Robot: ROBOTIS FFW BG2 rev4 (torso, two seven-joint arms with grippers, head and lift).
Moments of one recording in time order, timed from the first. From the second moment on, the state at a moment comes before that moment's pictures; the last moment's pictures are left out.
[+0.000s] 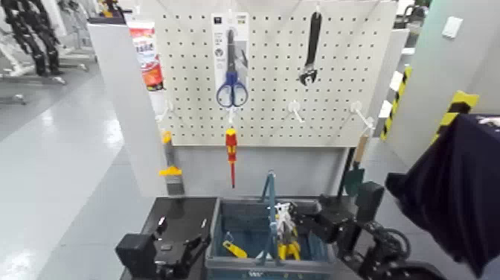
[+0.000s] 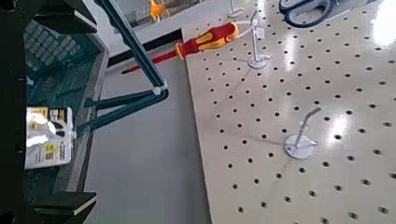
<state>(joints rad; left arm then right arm) 0.12 0.14 -0.22 -1.54 0.26 -0.21 0.02 -0.11 -0.11 0.08 -1.46 -0.31 0.19 0.47</state>
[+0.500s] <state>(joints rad) 0.12 0.14 -0.22 -1.55 0.26 -0.21 0.02 0.09 -0.10 0.03 -1.70 -0.22 0.09 0.23</state>
